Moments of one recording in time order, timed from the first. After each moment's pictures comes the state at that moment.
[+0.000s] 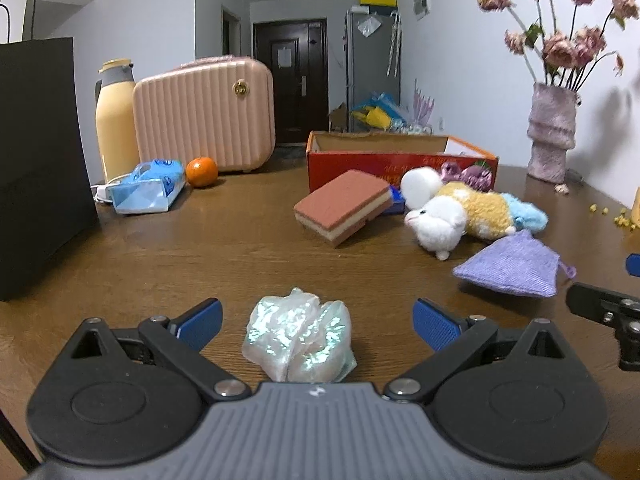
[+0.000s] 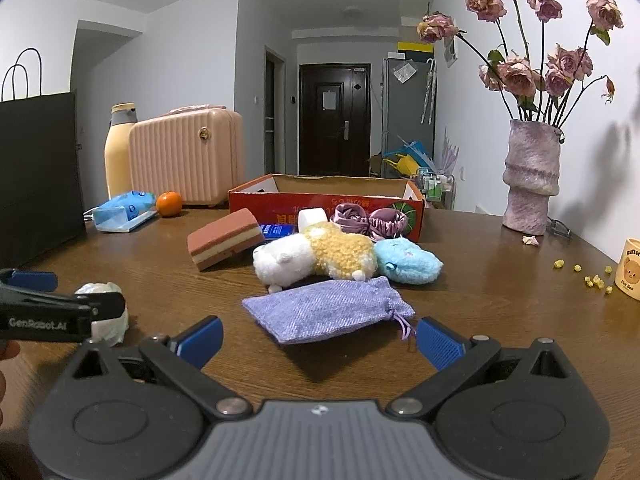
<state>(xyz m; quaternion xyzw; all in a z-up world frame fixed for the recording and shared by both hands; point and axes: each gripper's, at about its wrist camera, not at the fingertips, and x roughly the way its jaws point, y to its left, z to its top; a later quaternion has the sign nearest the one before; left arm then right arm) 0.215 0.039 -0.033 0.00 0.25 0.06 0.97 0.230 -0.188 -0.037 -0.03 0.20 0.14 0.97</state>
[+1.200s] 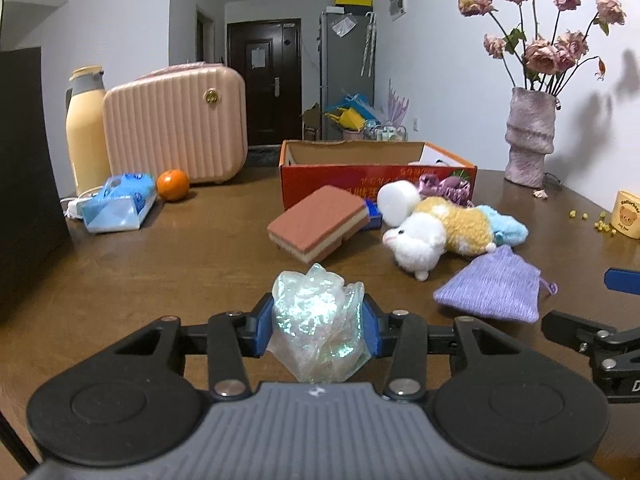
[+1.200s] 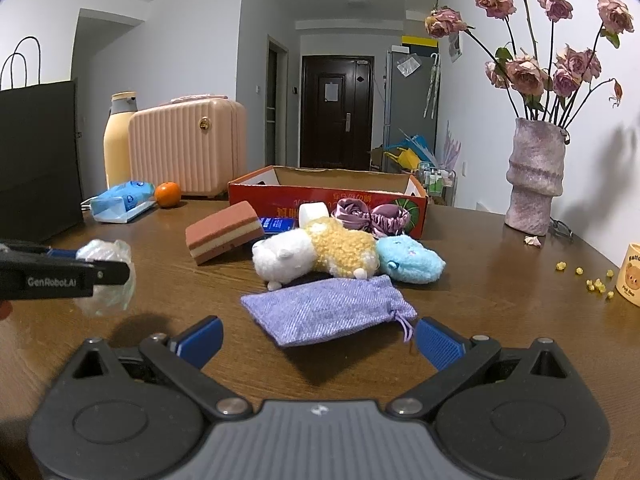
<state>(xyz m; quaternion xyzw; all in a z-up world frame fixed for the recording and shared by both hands) 0.233 0.040 -0.015 0.00 0.24 0.02 0.97 0.240 -0.184 -0.034 -0.05 0.21 0.14 0.97</state>
